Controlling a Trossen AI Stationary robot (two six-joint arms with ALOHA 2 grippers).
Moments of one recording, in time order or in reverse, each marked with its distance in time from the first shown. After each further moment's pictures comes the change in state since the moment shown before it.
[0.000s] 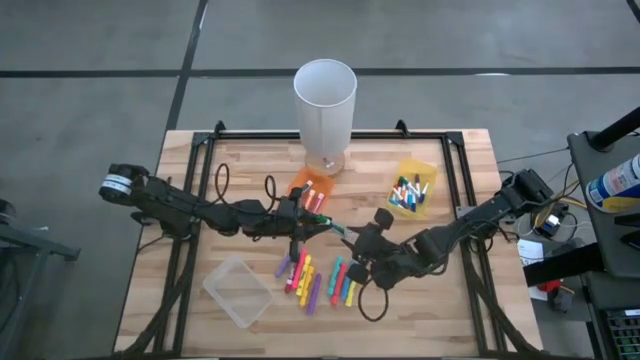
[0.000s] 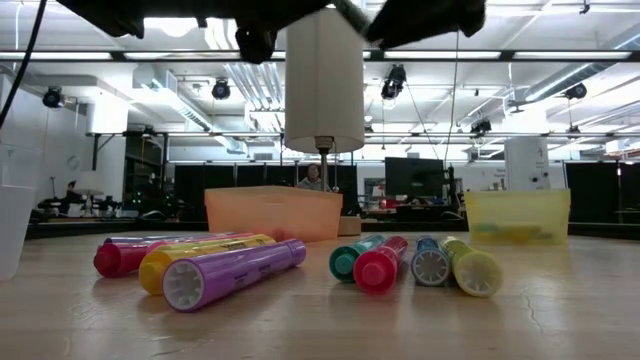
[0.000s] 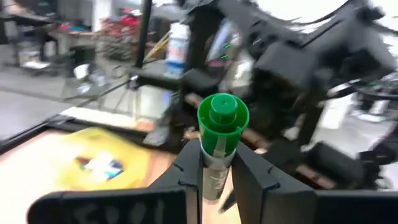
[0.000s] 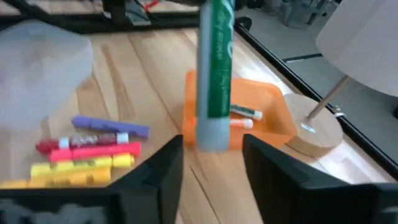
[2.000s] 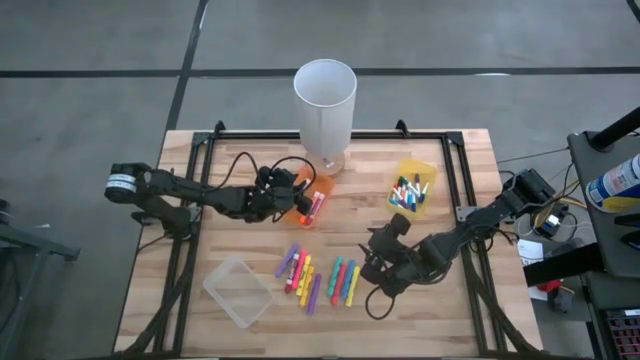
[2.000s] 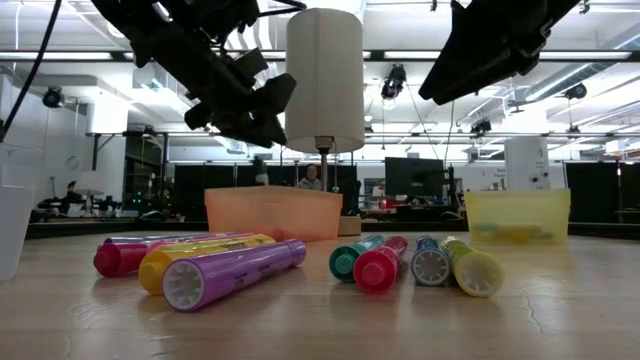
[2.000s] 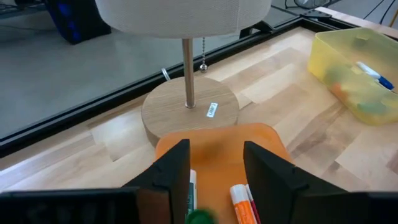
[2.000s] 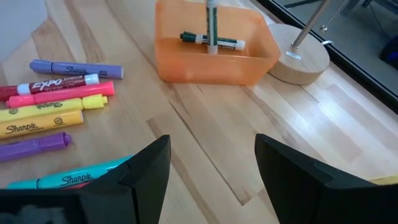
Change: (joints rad) left arm 0.192 0.031 0.058 -0.721 -0.565 -0.321; right arm 0.042 -0.008 -0.089 -0.262 -0.020 0.370
